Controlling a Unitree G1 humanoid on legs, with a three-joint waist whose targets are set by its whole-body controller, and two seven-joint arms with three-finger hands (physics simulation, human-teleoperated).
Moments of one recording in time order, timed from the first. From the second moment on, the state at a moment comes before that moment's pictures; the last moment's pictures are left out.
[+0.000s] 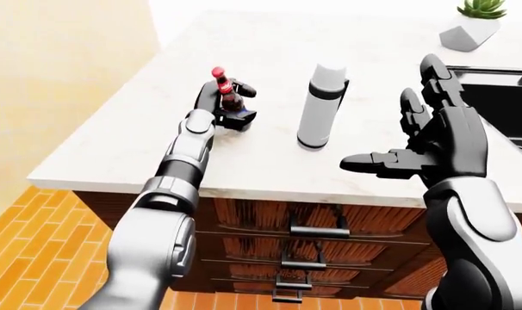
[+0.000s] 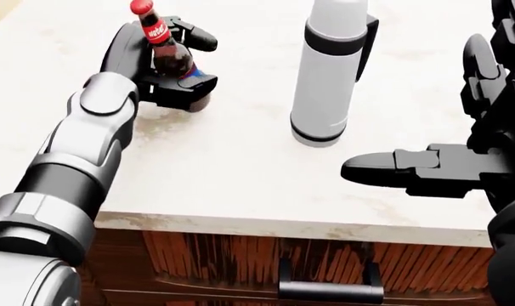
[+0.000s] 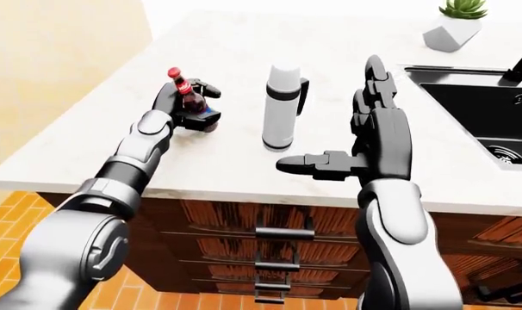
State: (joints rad) left arm -1.23 0.17 0.08 1.22 0.12 0.02 -0.05; right arm -0.43 -0.20 -0.21 -0.87 0.14 1.08 -0.12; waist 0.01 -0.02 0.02
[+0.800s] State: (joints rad) left arm -1.23 0.19 0.08 1.21 0.15 0.02 -0.07; right arm -0.41 -0.18 -0.19 -0.86 0.10 1.06 -0.10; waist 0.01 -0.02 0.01
